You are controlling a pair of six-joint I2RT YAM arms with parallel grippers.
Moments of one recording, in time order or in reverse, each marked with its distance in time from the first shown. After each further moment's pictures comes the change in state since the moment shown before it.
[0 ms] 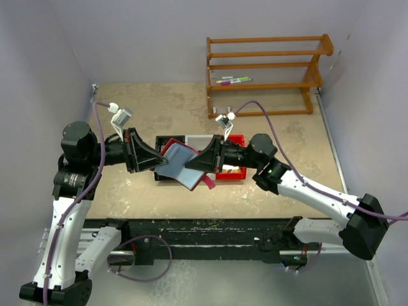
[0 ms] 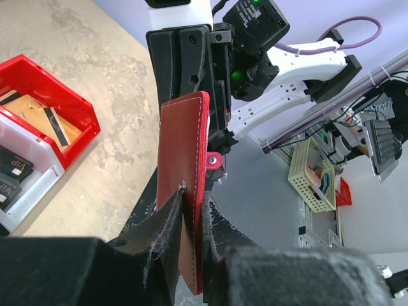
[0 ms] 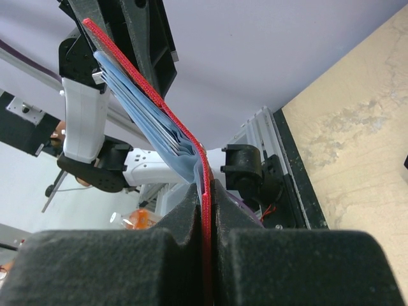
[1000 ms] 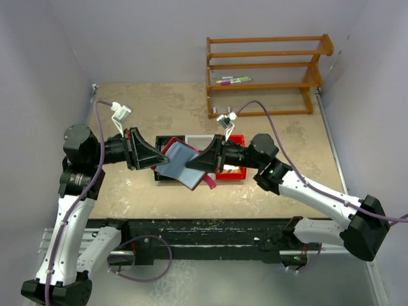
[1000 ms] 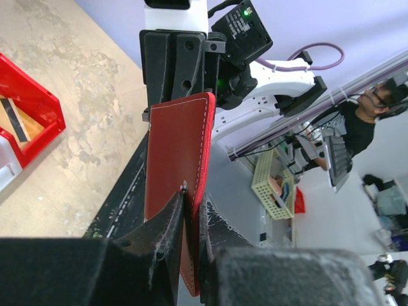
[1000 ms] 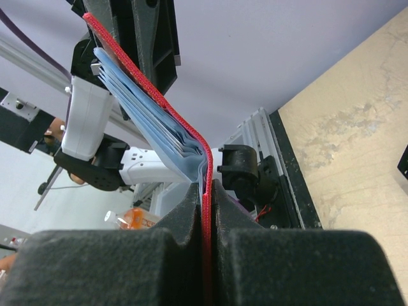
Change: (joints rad) left arm 0.000 -0.004 -0.079 0.207 0.040 -0.267; right arm 0.000 -0.011 0.000 -0.010 -0.001 -0.029
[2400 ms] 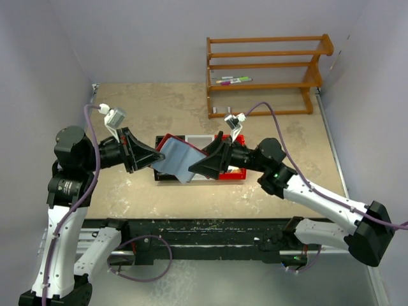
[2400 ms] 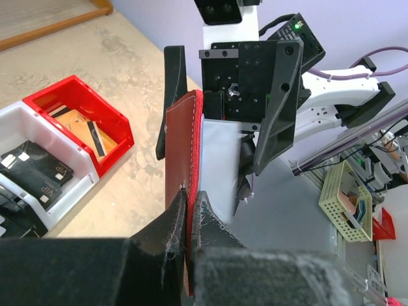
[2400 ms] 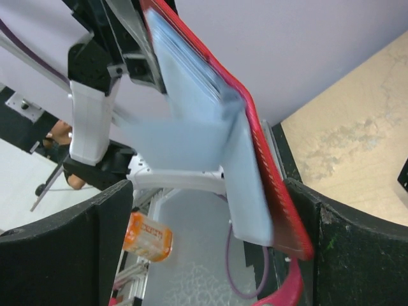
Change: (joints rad) left arm 0.000 -0.033 0.118 -0.252 -0.183 0.298; right arm 0.000 -0.068 -0.043 0.044 0.023 0.000
